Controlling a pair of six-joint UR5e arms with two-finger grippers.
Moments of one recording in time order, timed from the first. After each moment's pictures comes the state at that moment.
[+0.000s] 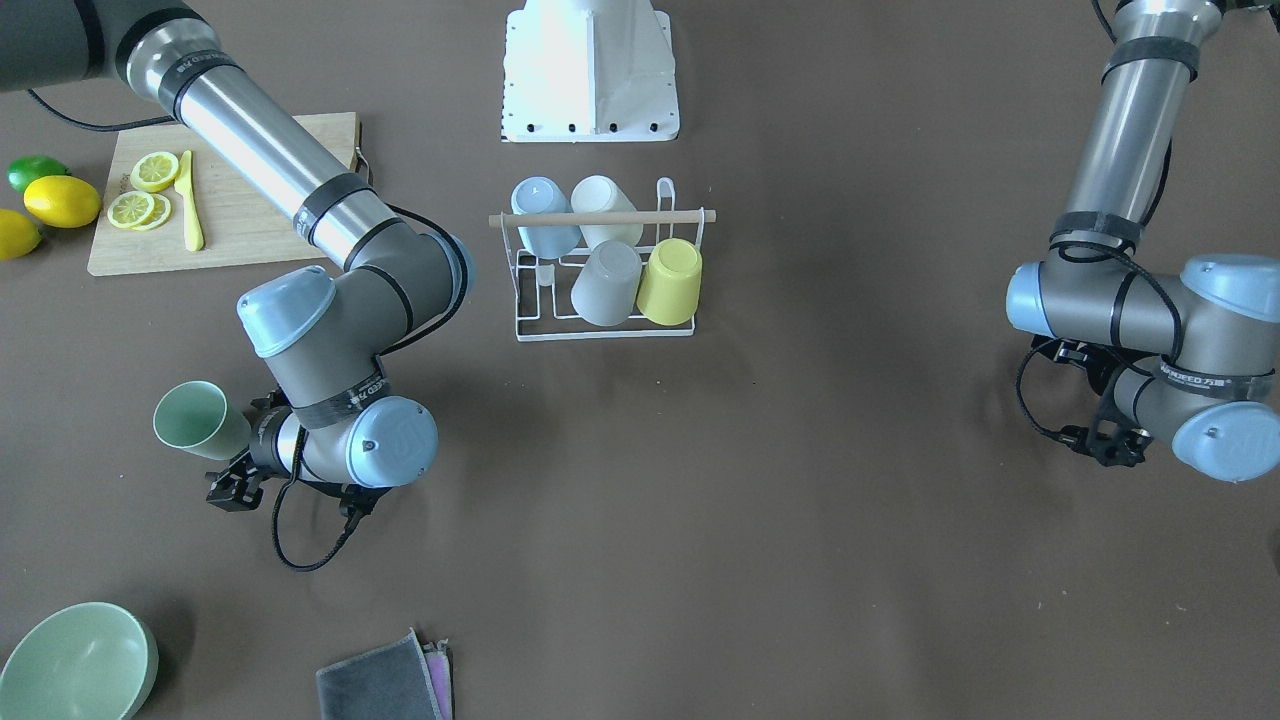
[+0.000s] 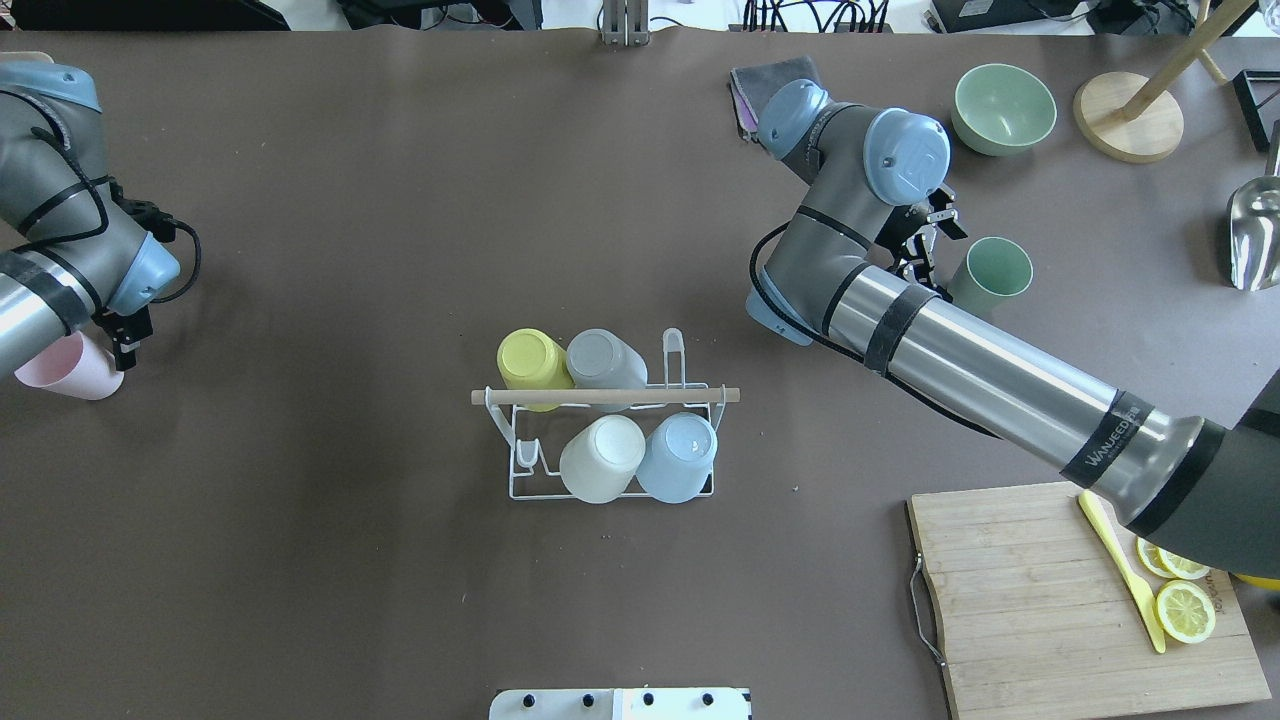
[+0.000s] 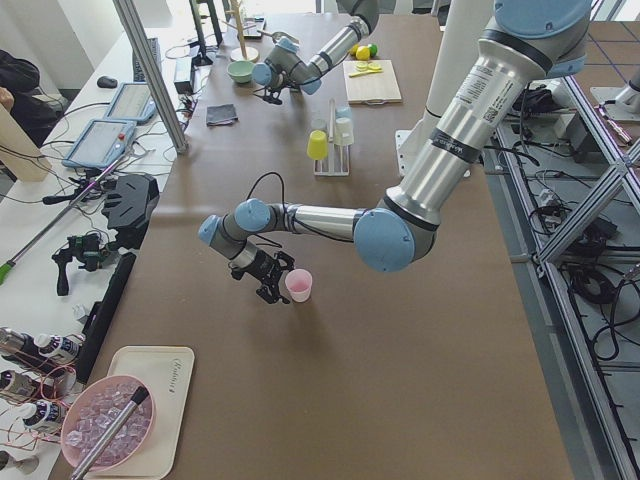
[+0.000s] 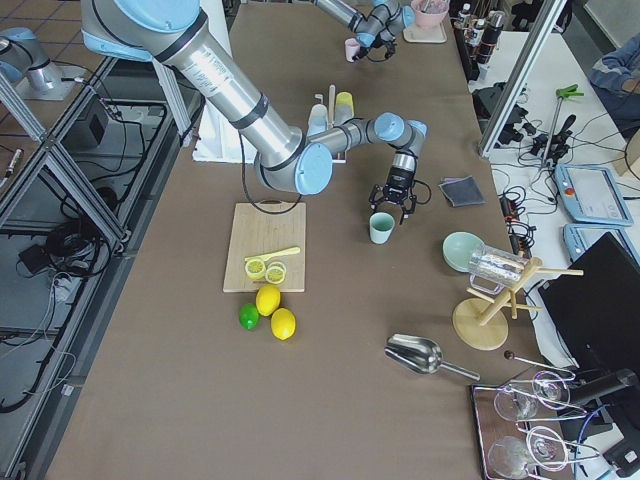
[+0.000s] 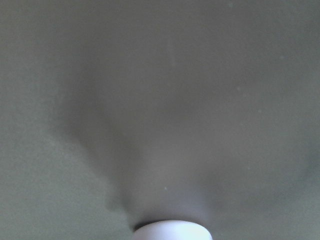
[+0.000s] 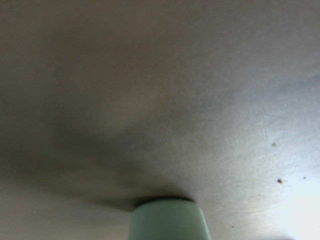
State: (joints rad) left arm -1.04 -2.11 -1.04 -1.02 -2.31 0.33; right arm 0.76 -0.66 0.97 -2.12 1.67 -0.49
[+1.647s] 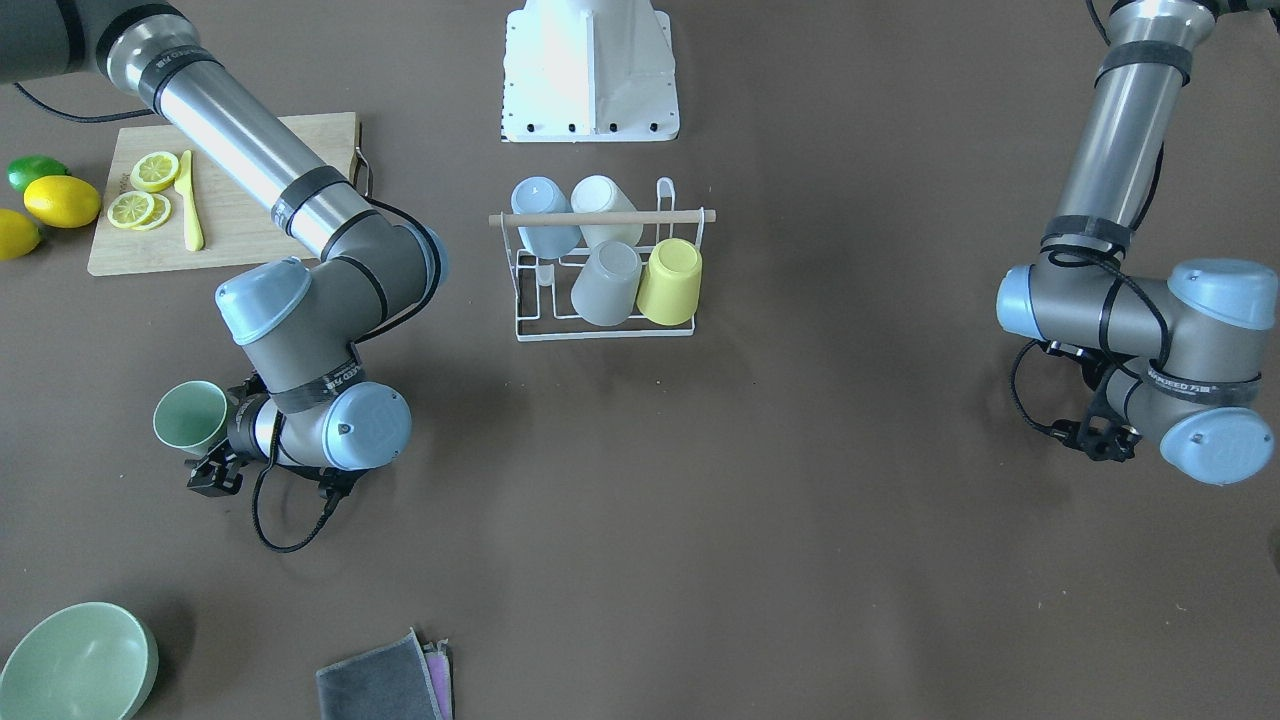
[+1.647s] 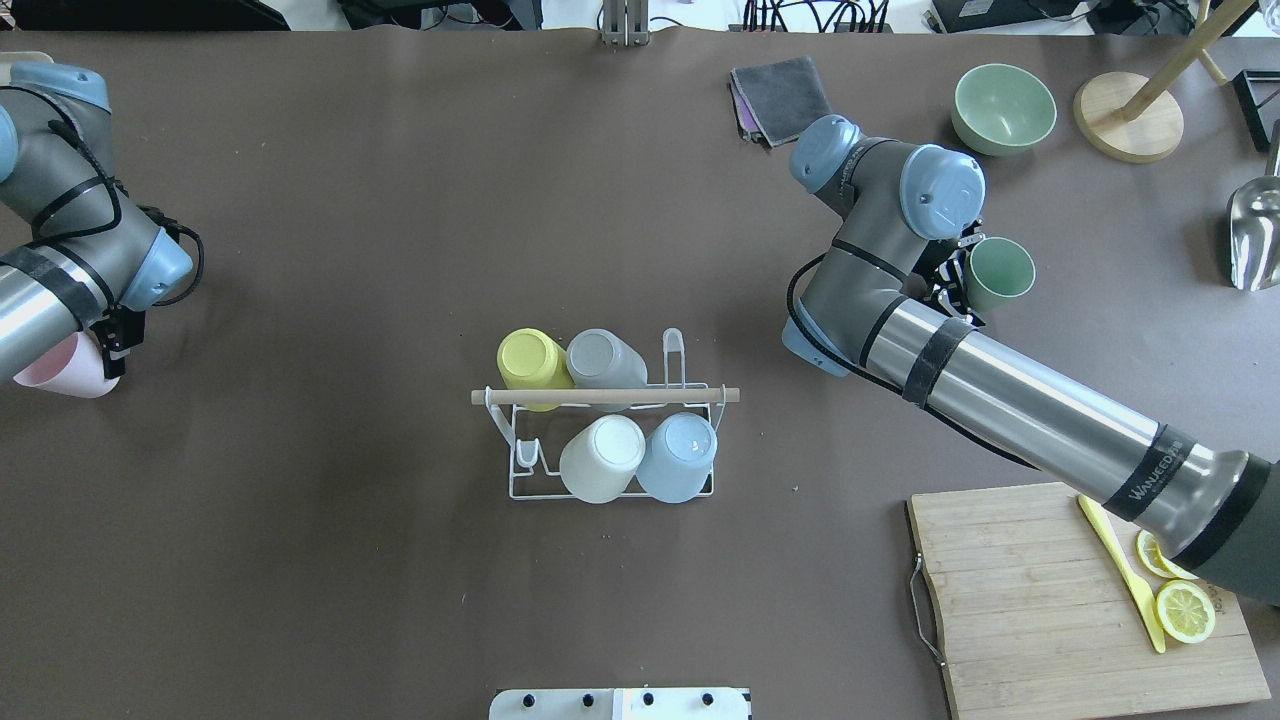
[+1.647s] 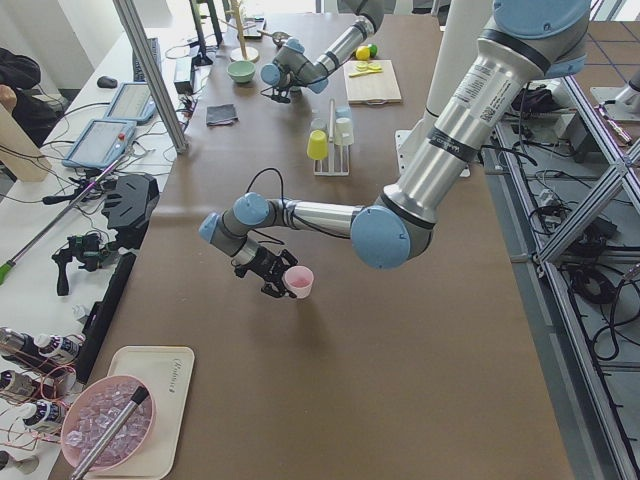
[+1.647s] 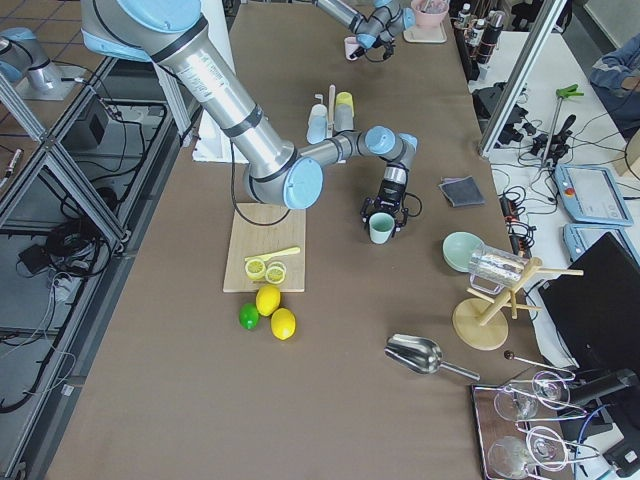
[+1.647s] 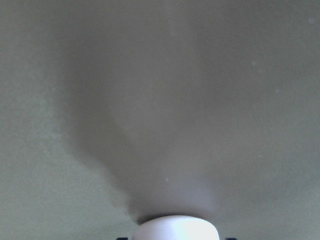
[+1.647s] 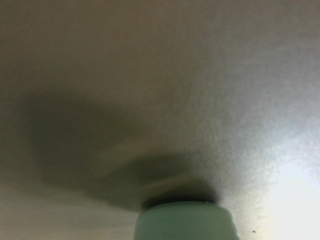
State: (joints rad) left arm -1.04 -2.13 -1.06 -0.91 -2.31 0.39; right arm 0.75 -0.77 1.06 -2.12 1.65 -0.52
